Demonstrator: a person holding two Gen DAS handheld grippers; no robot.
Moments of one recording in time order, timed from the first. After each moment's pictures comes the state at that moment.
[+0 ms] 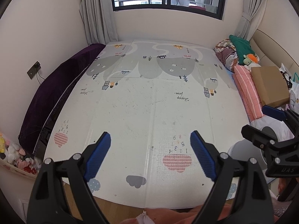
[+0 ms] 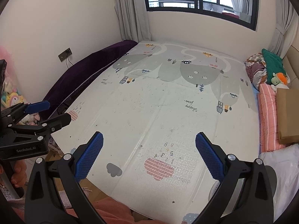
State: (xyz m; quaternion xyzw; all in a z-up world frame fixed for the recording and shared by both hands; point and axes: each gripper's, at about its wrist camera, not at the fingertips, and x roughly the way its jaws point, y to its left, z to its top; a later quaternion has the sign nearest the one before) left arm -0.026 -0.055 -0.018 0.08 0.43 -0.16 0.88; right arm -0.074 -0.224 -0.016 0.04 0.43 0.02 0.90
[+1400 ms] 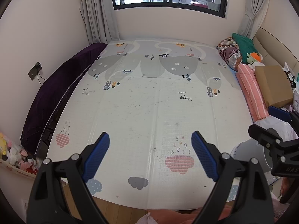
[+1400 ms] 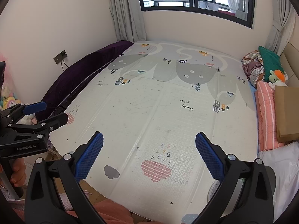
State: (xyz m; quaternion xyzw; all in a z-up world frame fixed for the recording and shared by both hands) left arm -0.001 -0.055 -0.022 0.09 0.44 -0.16 0.88; right arm -0.066 -0.236 -0.019 0.05 0.43 0.00 0.90
